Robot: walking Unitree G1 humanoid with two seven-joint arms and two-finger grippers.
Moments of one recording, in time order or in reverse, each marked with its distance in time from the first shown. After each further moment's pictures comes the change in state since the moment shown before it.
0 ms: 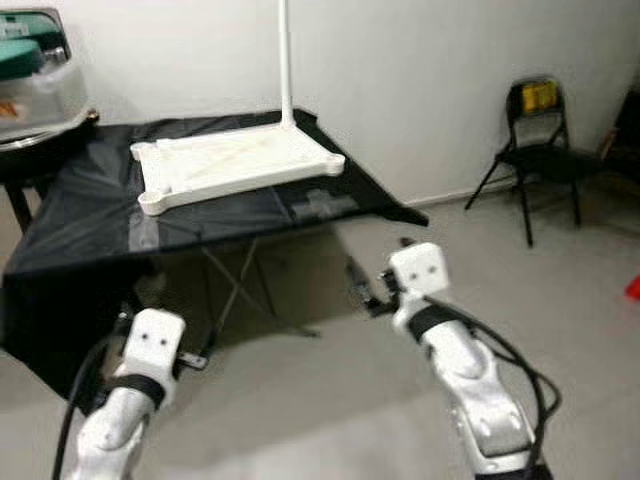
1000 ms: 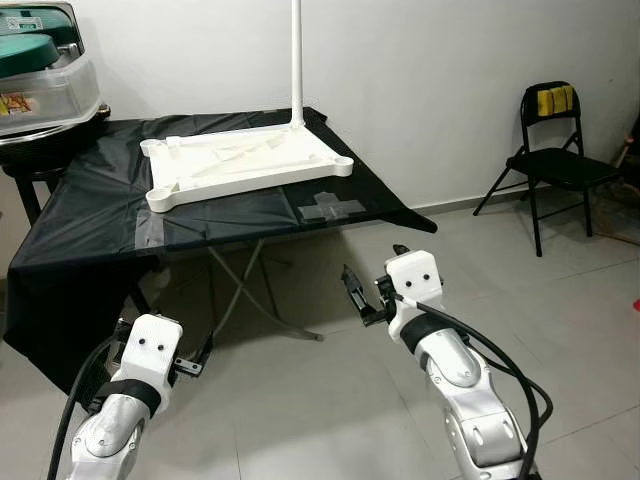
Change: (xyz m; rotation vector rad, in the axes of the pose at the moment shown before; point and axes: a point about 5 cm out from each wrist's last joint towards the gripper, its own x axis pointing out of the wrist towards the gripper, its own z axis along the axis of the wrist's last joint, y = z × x) left arm 0.000 0.000 -0.001 0.014 0.008 0.003; right arm 0.000 0.005 0.000 0.007 -0.001 0.027
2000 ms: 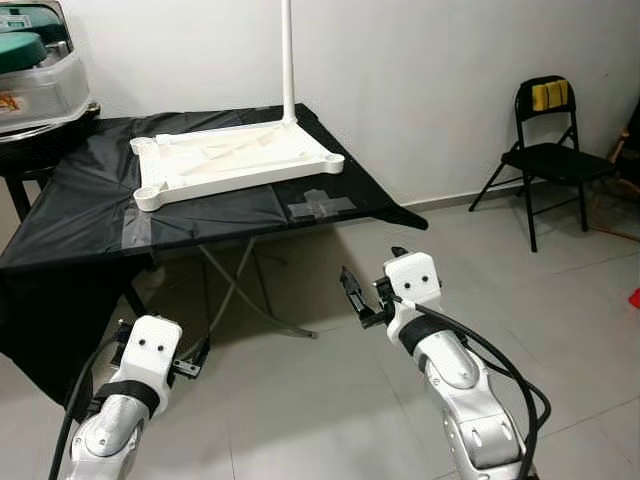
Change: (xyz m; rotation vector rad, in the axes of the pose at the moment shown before) left arm 0.000 0.002 -0.004 0.007 0.029 0.017; right arm -0.001 0.002 -0.002 0.008 0.005 0.003
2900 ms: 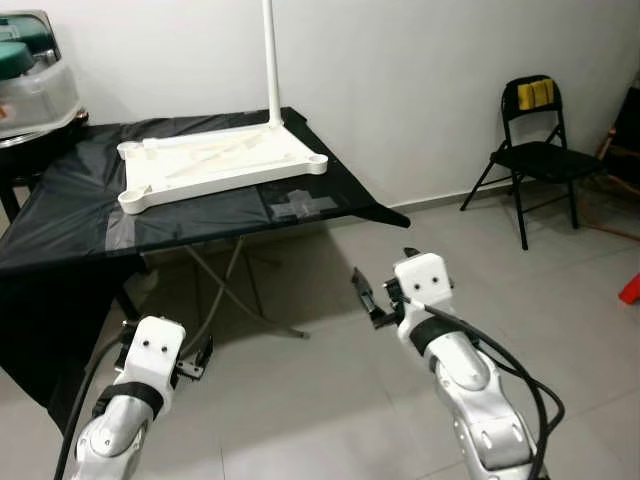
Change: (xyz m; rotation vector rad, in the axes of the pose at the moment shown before) left arm 0.000 -0.001 -0.002 -0.002 0.015 0.002; right arm -0.001 0.002 -0.003 -0.053 0.016 0.014
